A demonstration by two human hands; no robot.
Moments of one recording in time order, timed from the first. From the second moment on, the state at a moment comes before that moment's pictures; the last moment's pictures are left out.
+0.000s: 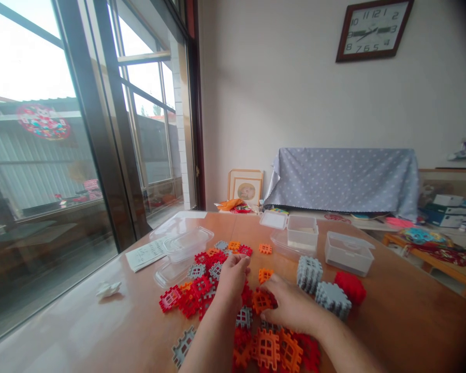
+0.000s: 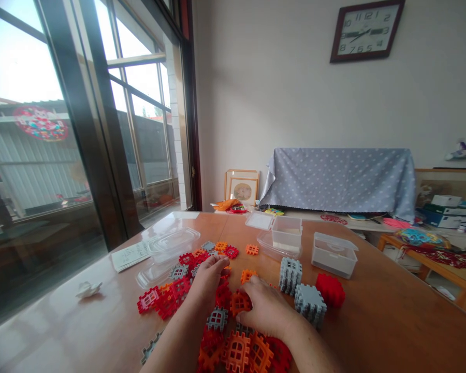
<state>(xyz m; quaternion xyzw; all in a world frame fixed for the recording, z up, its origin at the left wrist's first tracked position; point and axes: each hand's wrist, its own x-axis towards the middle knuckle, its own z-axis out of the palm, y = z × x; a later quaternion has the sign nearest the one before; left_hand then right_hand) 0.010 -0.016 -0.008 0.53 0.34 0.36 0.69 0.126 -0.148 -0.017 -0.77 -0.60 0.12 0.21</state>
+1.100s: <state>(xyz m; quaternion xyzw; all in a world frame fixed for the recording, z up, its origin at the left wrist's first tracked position) -0.007 -0.034 -0.004 0.94 0.27 0.11 0.17 0.148 -0.136 -0.042 -0.82 -0.48 0.04 0.30</state>
